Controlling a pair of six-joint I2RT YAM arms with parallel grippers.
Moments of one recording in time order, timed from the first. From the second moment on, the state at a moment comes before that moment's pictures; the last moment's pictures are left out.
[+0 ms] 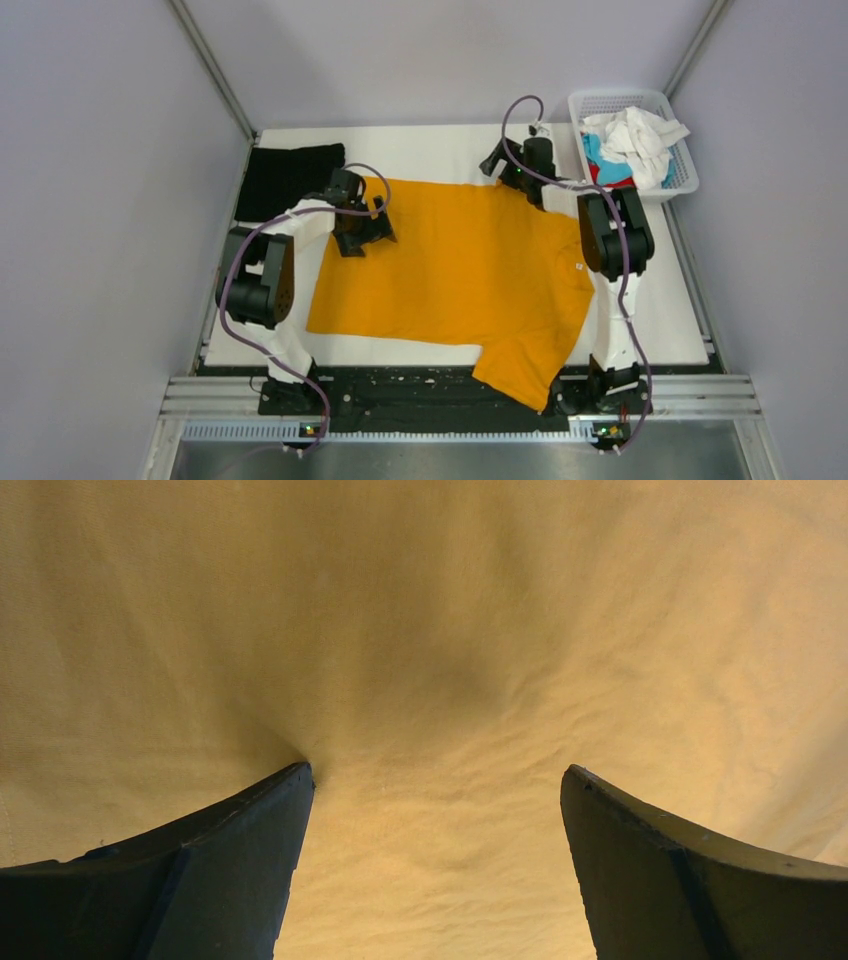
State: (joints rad) left arm -0.22 1.78 1.13 -0.47 0.18 -0.57; right arm 0.25 2.17 1.40 0.29 -0.10 0.62
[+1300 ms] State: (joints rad) left arm -0.21 2.21 1.77 -0.68 -0.09 -0.52; right arm 0.20 2.13 1.55 -0.37 0.29 0.43
